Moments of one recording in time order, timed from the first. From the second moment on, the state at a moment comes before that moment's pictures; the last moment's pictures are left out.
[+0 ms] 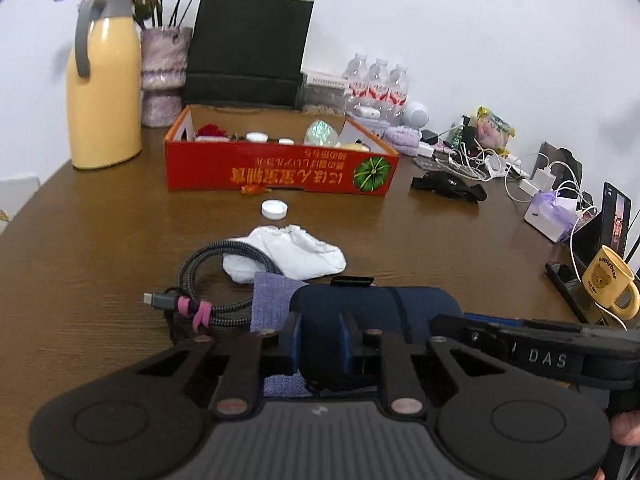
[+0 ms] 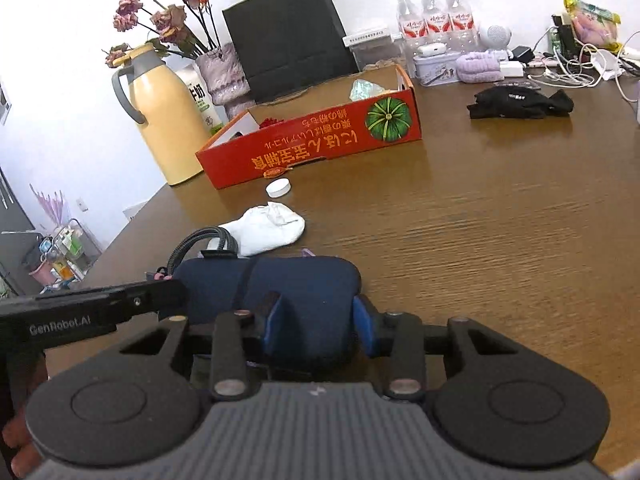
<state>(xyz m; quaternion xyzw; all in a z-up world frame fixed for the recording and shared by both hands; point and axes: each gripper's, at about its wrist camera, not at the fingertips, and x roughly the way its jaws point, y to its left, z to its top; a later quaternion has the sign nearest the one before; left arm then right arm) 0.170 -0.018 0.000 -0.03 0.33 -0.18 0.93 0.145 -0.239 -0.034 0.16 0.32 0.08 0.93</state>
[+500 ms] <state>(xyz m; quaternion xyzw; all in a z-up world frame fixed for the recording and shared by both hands) 0.324 -0.013 0.063 -0.09 0.29 -0.21 0.93 0.278 -0.260 0.062 0.09 0.21 0.10 0.97</state>
